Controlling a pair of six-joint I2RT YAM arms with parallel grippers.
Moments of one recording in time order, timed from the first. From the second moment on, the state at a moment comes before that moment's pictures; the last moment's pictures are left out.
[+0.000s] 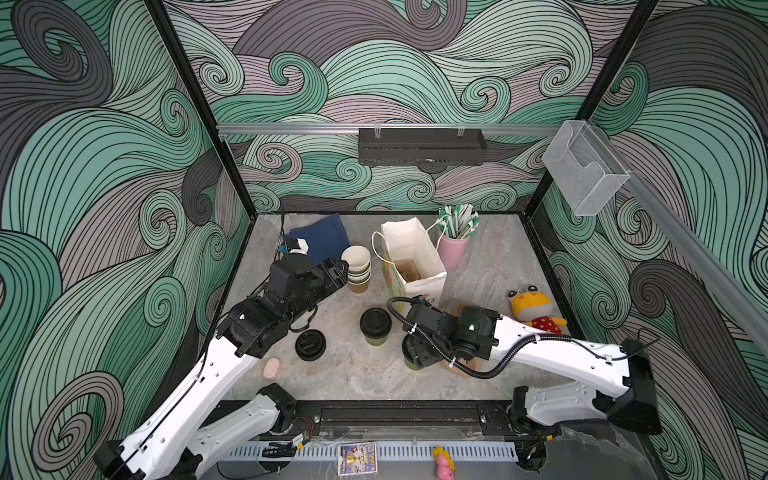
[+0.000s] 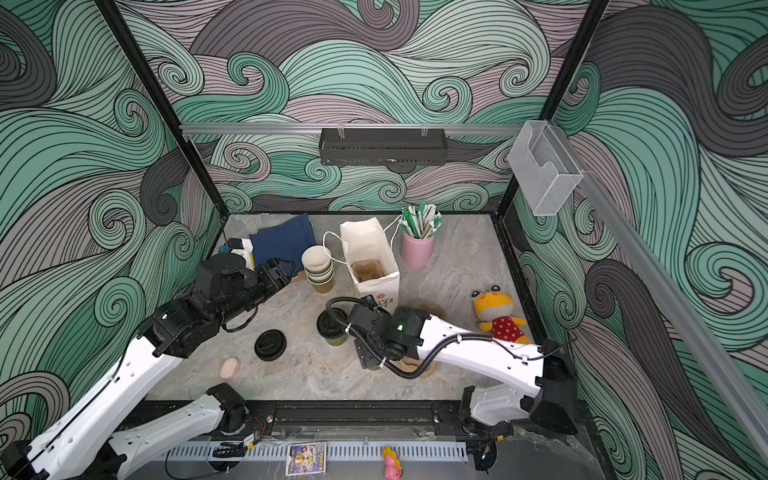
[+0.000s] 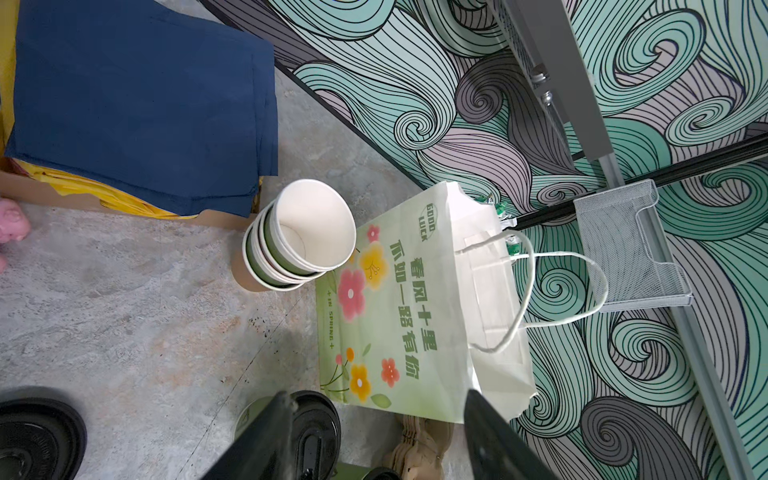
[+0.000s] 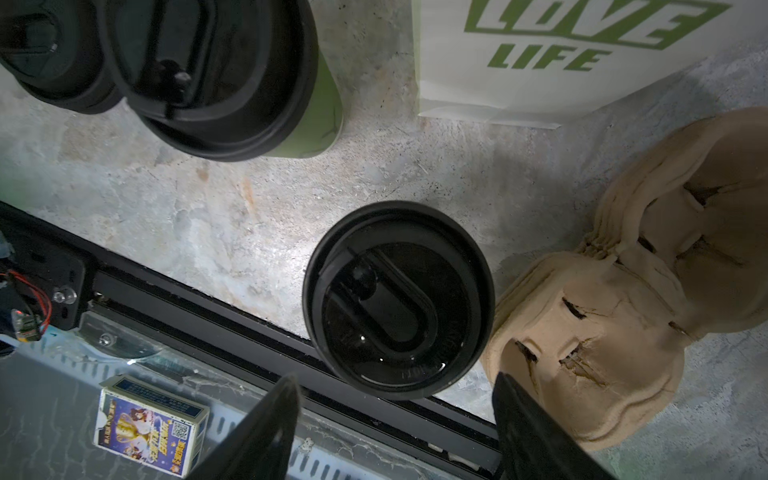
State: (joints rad) left arm -0.59 0.89 1.11 -0.71 -0.15 -0.98; right arm 1.18 1.35 1.16 -1.10 0.17 0.76
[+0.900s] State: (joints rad) left arm -0.59 0.92 1.09 -0.71 -0.12 -1.00; right arm 1.12 1.41 1.16 -1.10 0.09 0.84
